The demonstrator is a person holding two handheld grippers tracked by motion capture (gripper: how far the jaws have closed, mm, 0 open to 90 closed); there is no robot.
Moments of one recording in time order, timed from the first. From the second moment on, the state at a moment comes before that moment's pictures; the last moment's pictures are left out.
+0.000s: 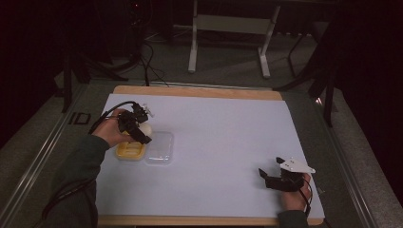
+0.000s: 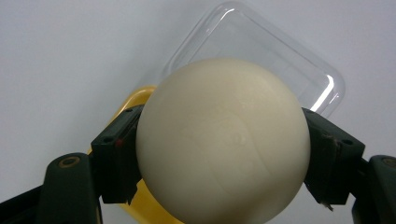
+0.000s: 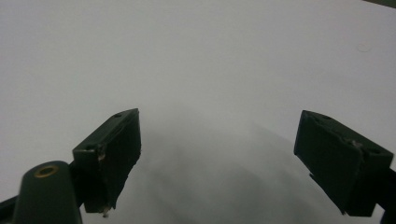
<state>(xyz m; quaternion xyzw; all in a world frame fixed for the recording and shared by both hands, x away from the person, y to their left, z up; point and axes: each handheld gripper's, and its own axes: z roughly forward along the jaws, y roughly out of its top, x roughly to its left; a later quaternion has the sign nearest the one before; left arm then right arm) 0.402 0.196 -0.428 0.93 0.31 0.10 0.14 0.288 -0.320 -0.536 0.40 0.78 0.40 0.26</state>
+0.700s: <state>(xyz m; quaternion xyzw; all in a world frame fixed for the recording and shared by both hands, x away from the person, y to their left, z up) 0.400 0.219 -0.441 0.93 0.34 0.09 0.13 0.288 -0.320 -0.536 0.40 0.78 0.40 0.26</state>
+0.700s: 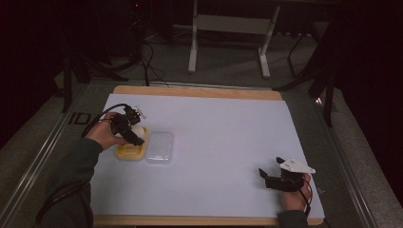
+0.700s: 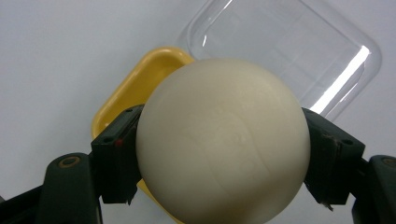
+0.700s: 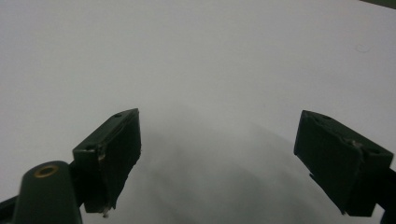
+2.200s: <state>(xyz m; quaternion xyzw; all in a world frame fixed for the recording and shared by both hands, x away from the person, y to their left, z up) 0.405 0.229 -0.472 0.92 0.37 0.07 0.11 0.288 -0.320 -0.536 0.40 0.78 0.40 0.26</state>
